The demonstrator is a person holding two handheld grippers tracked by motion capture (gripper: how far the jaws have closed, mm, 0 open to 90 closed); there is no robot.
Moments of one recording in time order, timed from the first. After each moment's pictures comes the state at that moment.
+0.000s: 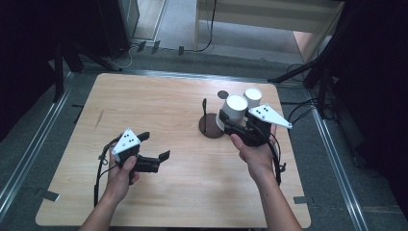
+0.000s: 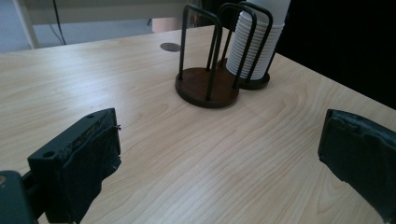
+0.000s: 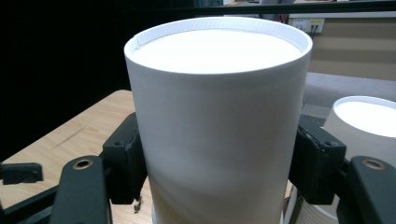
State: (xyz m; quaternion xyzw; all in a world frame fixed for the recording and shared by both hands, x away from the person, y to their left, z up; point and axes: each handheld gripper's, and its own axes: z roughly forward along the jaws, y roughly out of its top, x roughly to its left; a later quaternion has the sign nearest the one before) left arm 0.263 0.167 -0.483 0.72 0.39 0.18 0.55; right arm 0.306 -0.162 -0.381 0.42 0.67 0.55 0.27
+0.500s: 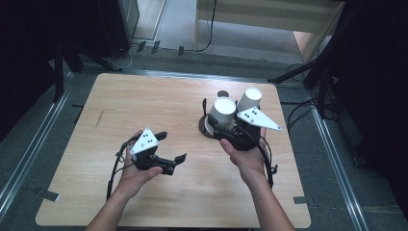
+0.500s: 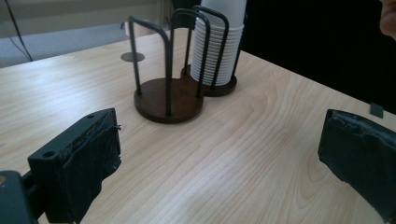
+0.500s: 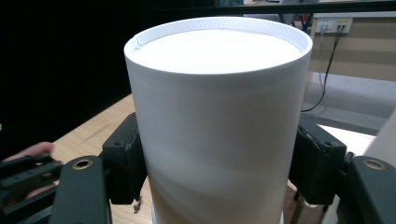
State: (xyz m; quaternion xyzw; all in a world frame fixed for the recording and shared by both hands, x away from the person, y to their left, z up) left arm 0.265 0.125 -0.474 0.74 0.33 0.17 0.55; right arm 0.293 -0.139 -0.380 0.40 0.68 0.56 0.24
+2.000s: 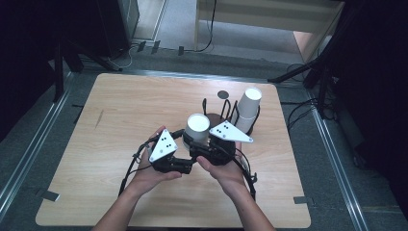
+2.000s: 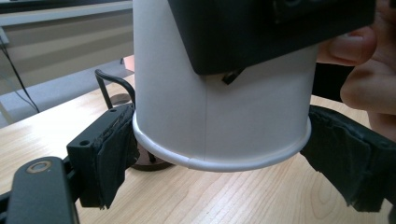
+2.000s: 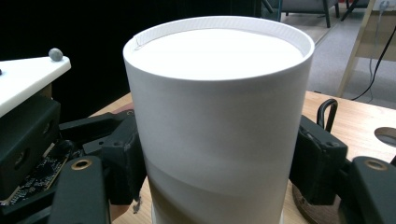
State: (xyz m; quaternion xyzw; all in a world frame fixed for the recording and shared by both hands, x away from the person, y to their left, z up) left arm 0.264 0.087 -0.467 0.74 0.27 0.22 0.57; right arm 0.271 -0.092 -0.410 0.36 0.72 0.56 0.19
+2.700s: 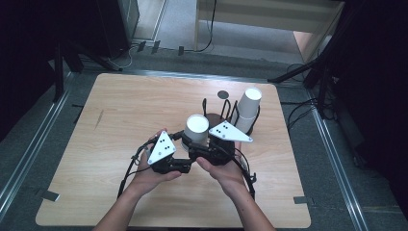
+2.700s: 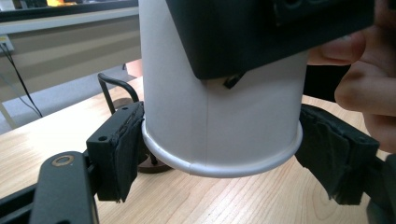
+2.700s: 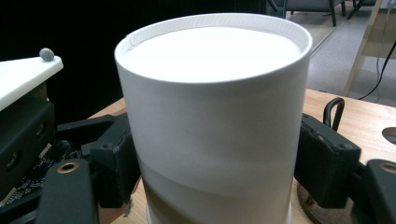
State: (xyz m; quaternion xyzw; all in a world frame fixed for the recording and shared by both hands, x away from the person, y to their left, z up) left arm 0.261 0.089 -0.469 0.73 0.27 0.24 0.58; right arm 0.271 -0.091 -0.411 0.36 0.72 0.56 0.19
